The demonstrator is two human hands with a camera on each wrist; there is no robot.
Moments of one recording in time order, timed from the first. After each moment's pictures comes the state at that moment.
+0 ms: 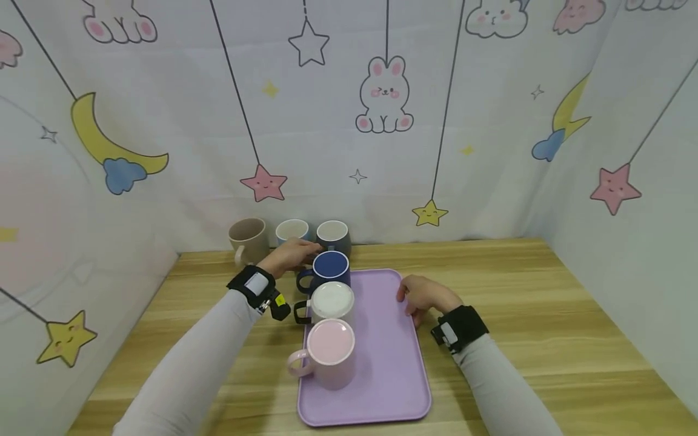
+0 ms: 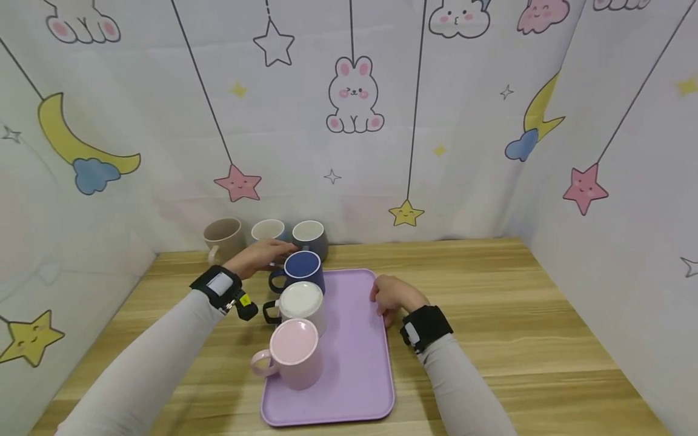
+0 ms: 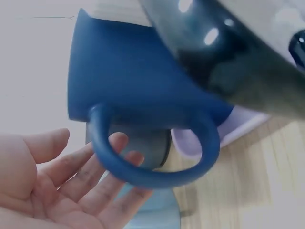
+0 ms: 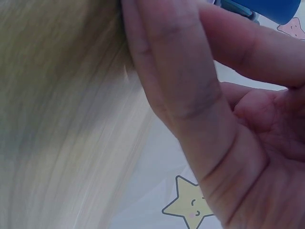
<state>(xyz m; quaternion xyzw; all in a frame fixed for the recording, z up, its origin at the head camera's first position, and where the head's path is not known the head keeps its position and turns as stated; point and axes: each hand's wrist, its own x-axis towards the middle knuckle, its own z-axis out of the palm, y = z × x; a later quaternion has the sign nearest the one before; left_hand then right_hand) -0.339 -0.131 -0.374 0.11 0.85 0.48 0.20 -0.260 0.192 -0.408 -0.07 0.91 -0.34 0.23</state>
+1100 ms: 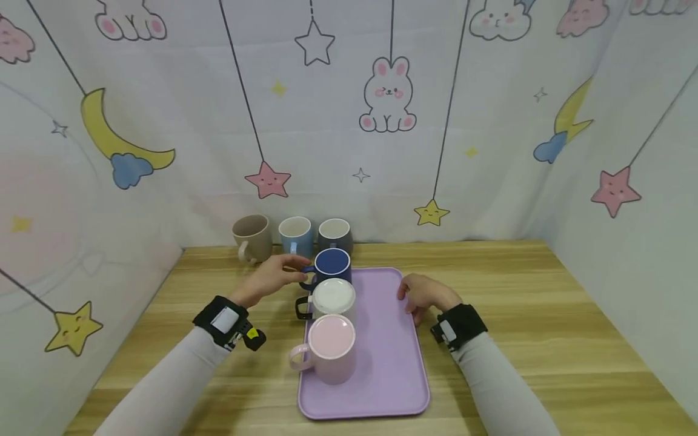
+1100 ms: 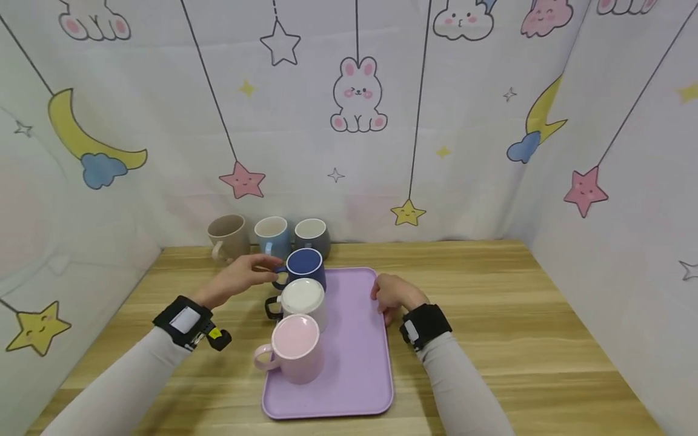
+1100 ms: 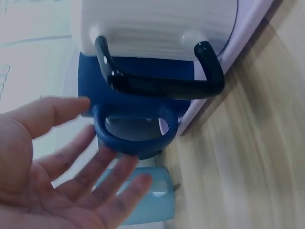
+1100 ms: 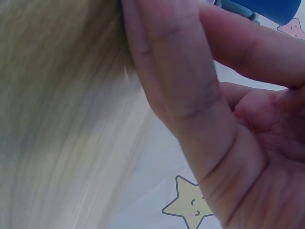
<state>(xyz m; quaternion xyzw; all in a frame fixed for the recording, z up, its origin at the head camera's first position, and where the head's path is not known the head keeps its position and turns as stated) -0.277 -0.168 -0.383 0.19 0.87 0.44 0.11 -0.258 0.193 -0.409 -0.07 0.91 -0.34 0.23</state>
